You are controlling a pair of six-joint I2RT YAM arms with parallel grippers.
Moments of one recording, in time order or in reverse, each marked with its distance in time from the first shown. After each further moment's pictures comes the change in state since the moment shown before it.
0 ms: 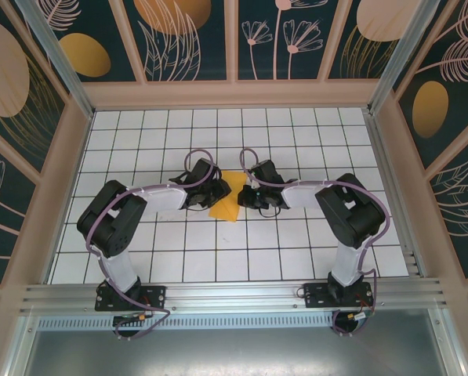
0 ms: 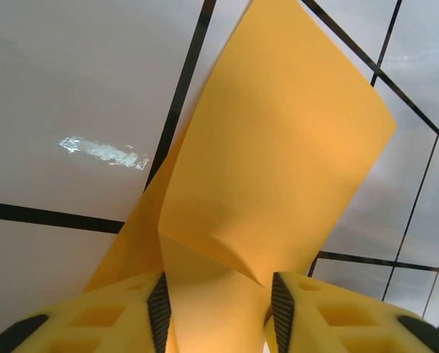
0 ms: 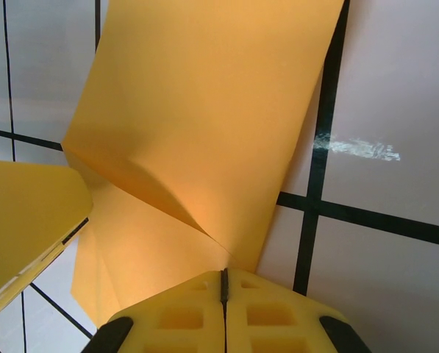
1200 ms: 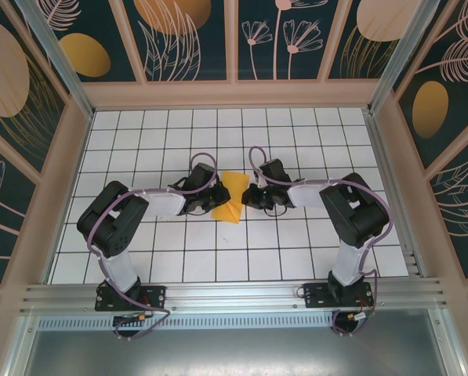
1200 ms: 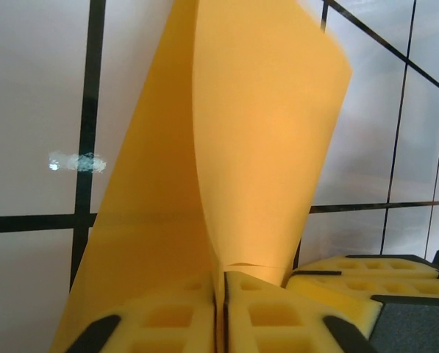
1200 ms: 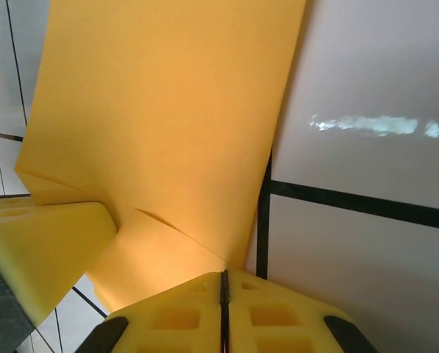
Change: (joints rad) left arm -0.001 0.000 -0.088 0.173 0.101 0.164; right arm -0.071 -0.024 -0.036 0.011 -0.104 0.051
